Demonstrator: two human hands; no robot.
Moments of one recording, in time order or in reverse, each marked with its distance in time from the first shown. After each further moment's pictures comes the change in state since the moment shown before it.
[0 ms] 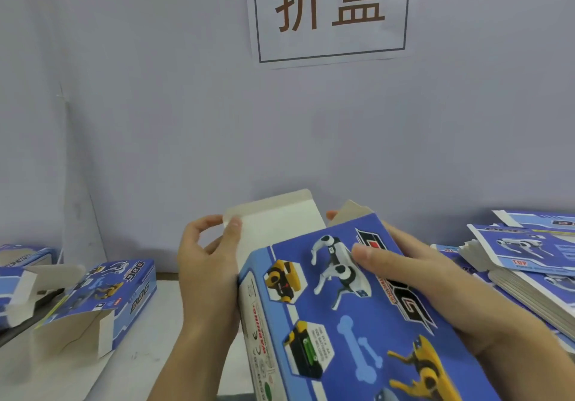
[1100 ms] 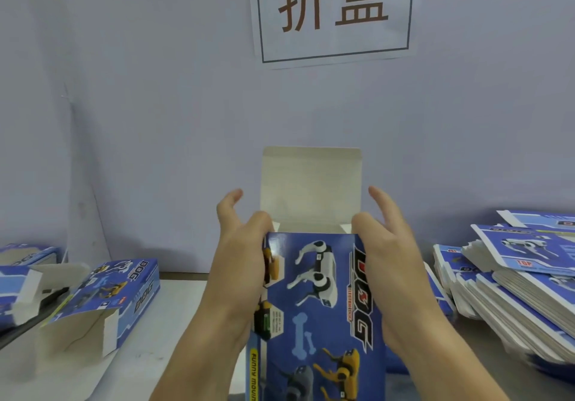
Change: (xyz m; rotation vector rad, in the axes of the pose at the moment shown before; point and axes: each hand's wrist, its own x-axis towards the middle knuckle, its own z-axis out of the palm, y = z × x) left_hand -0.018 0.028 0.022 0.125 -0.290 -0.012; right_hand 0.017 0.002 0.049 0.137 0.556 -0.018
